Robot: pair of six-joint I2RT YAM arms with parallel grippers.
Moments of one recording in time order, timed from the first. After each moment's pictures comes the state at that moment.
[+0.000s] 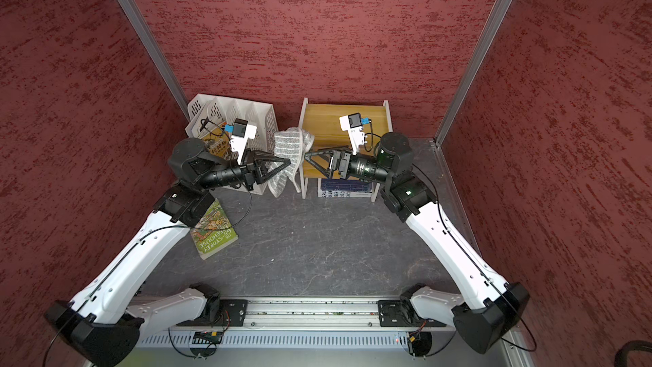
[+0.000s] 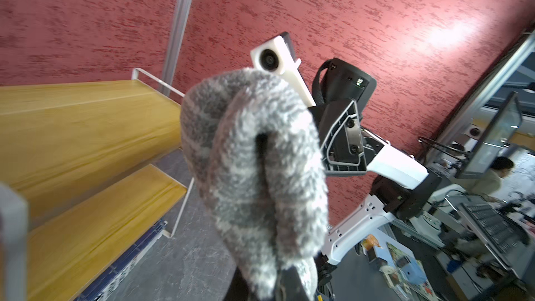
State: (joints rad) left arm -0.43 1.14 1.22 0.00 0.93 -0.48; right arm 0.52 1.22 1.31 -0.03 -0.77 0.77
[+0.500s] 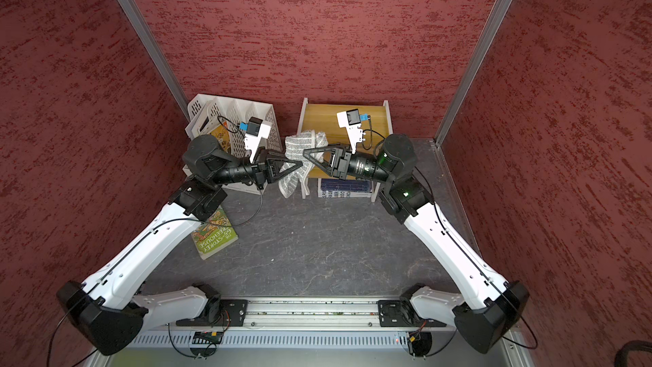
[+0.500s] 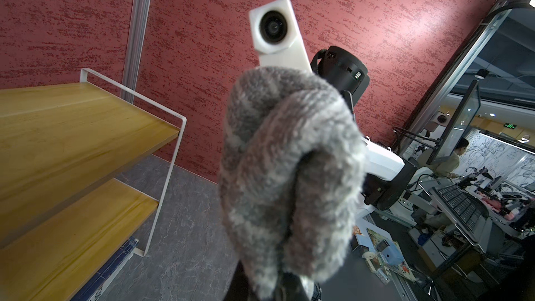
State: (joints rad) left arm -0.49 1.20 1.25 0.08 0.95 -0.50; right arm 0.55 1.22 1.32 0.09 -0.81 0.82
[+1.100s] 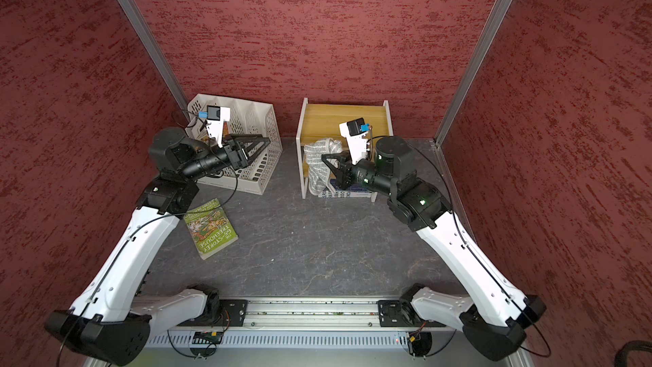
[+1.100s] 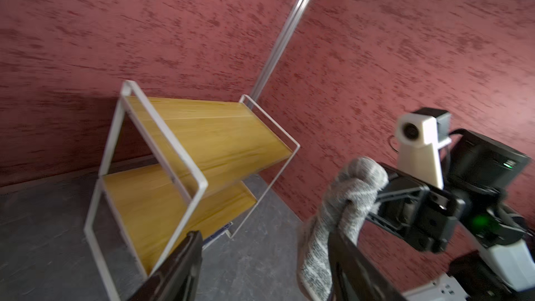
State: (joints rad) left arm -0.20 1.17 1.34 -0.22 0.72 -0.52; right arm 0.67 1.16 1.46 -0.54 -0.21 0.23
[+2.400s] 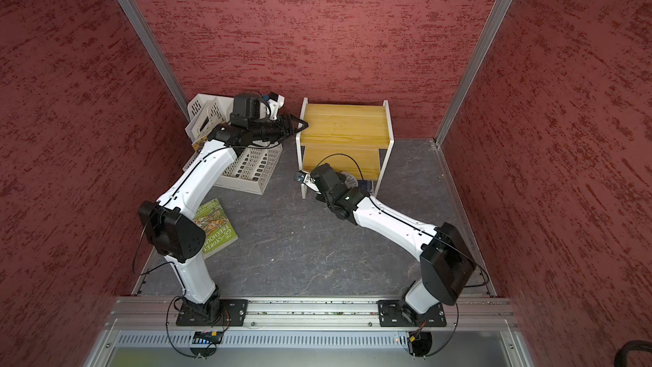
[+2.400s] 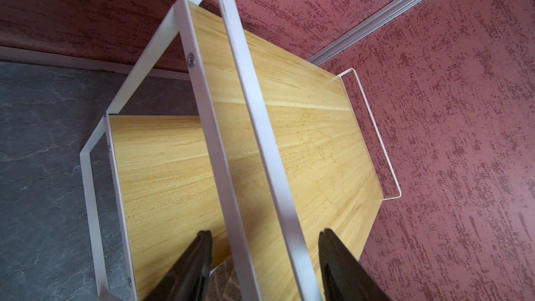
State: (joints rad) left arm -0.33 1.84 1.94 -0.58 0.57 -0.63; right arm 0.78 1.58 1.21 -0.29 0.46 -0.70
